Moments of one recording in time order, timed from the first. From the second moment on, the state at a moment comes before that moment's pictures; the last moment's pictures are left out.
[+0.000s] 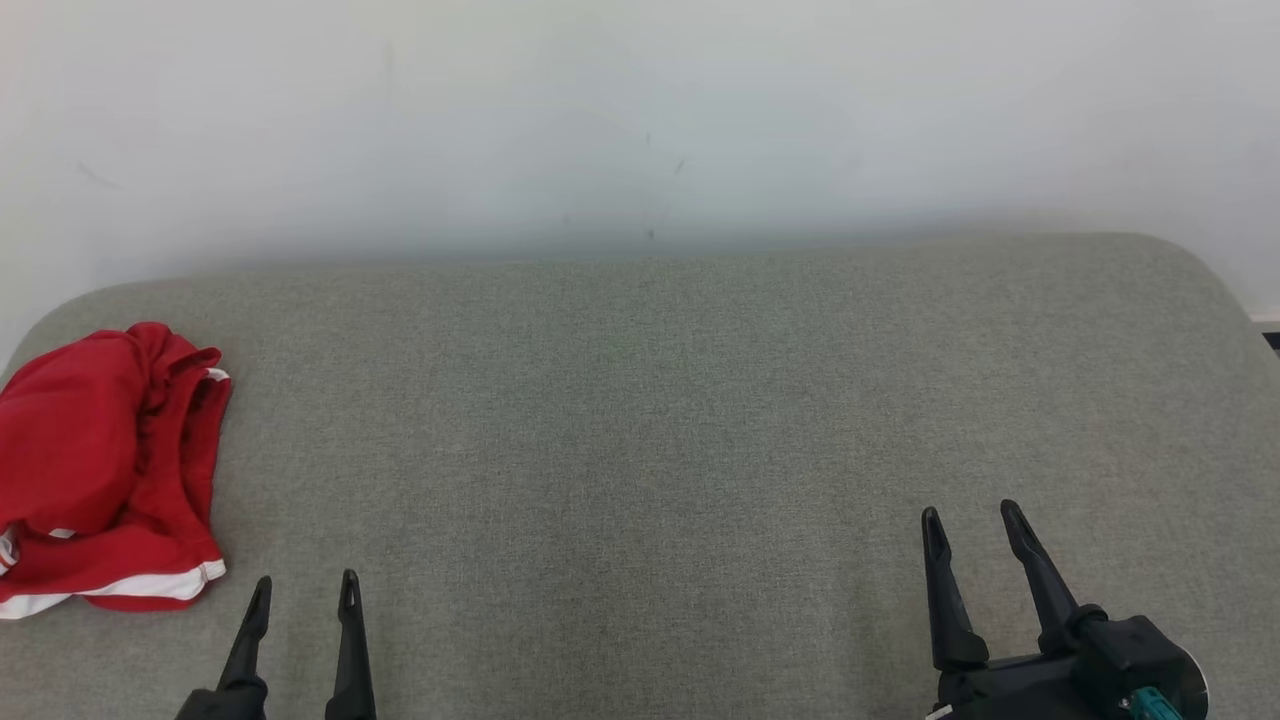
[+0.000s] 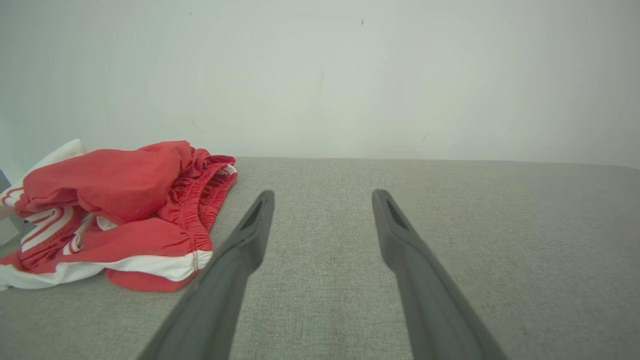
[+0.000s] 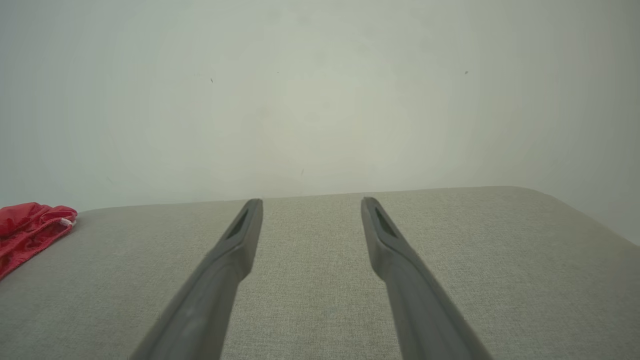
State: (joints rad) left arm 0.01 0.05 0.05 0.17 -0.10 -0.07 -0.25; right arm 0.01 -0.05 -0.02 0.09 0.10 0.13 -0.26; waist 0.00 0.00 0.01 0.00
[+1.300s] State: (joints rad) left arm 0.01 0.05 0.07 0.26 -0.09 -0.06 -0.26; right arm 0.02 -0.05 -0.03 0.21 0.06 0.13 -0.26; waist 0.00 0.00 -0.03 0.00
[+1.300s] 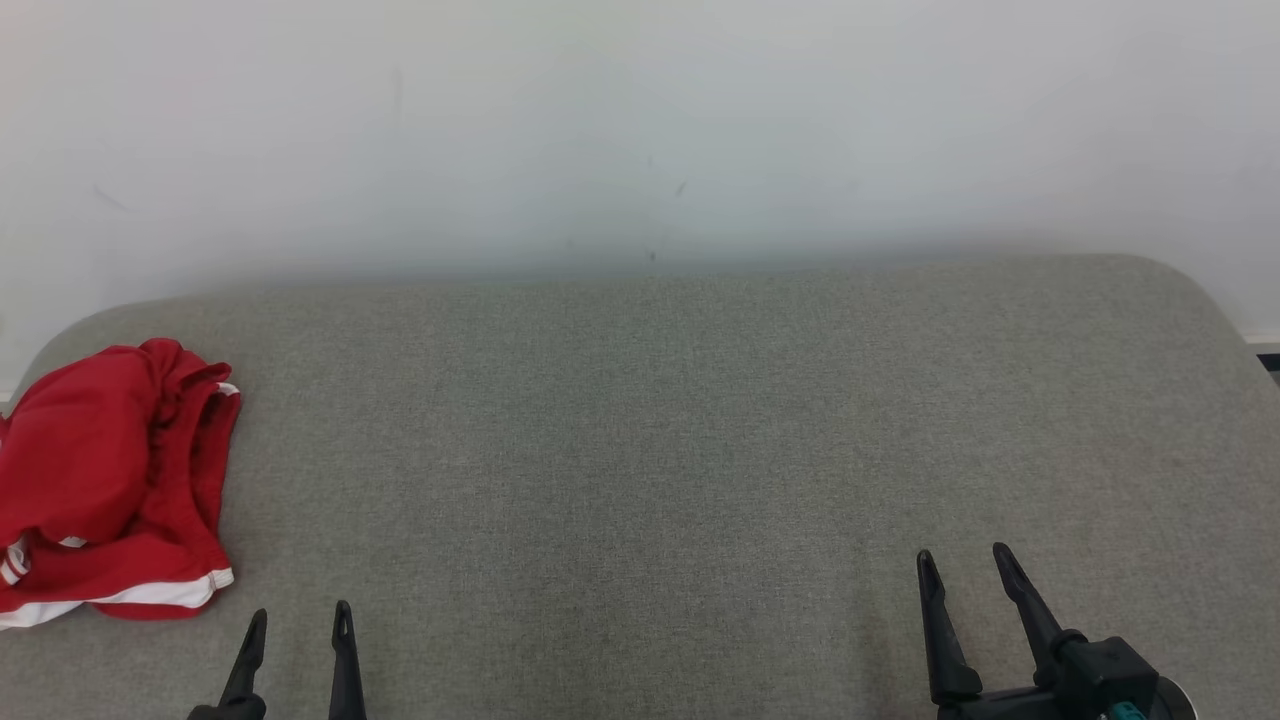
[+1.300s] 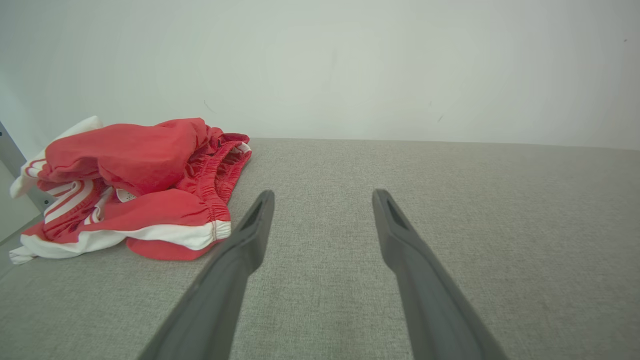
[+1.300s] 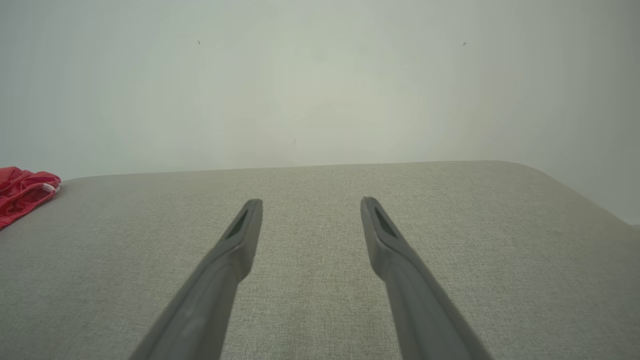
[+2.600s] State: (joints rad) left arm 0.00 0.06 0.06 0.30 -0.09 -0.04 -0.26; right arm 0.02 -0.05 -0.03 0.25 0.09 0.13 -0.26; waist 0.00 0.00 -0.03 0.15
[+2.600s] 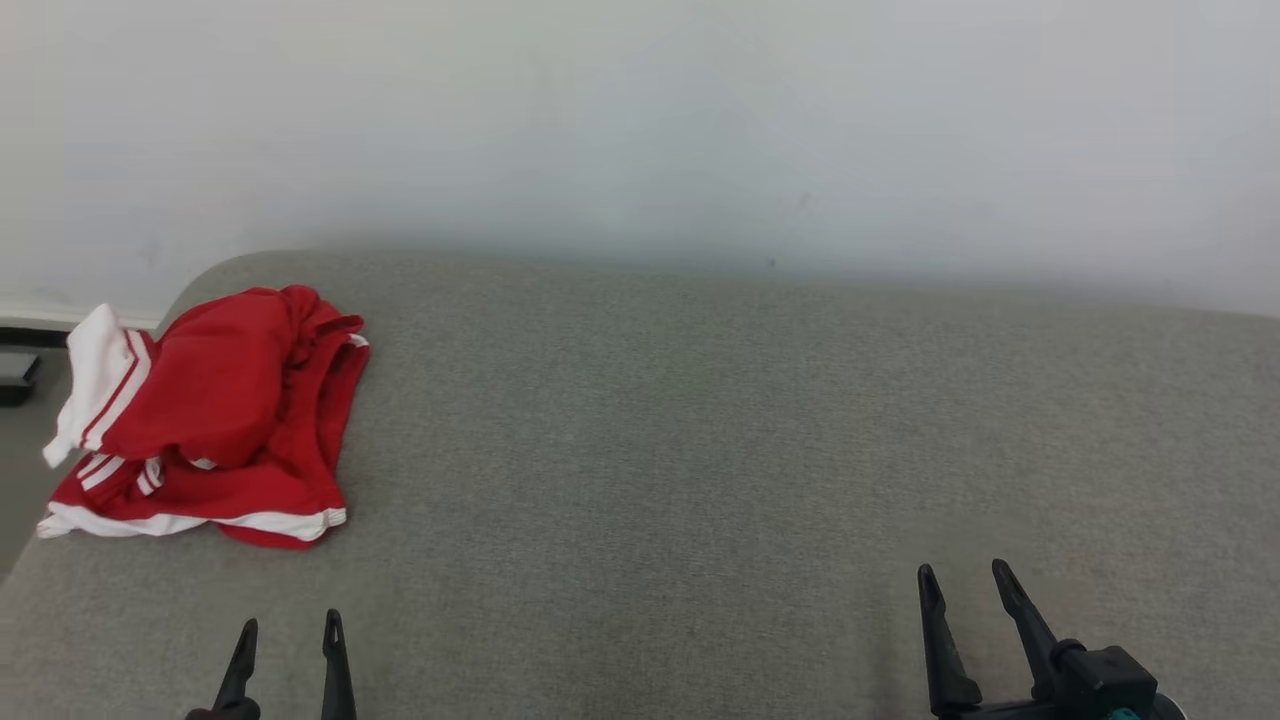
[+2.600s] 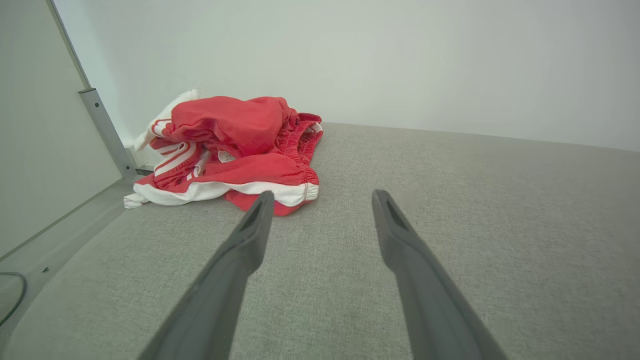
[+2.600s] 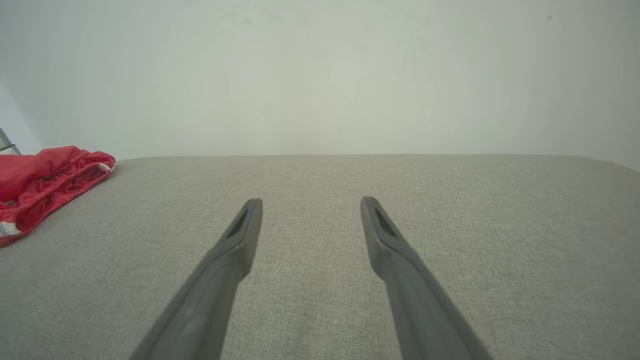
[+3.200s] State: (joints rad) left arm 0.01 0.07 0.07 0.29 -0.11 -0.02 -0.26; right arm 0.03 -0.05 -0.01 0.27 0.11 0.13 -0.26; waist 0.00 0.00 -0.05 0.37
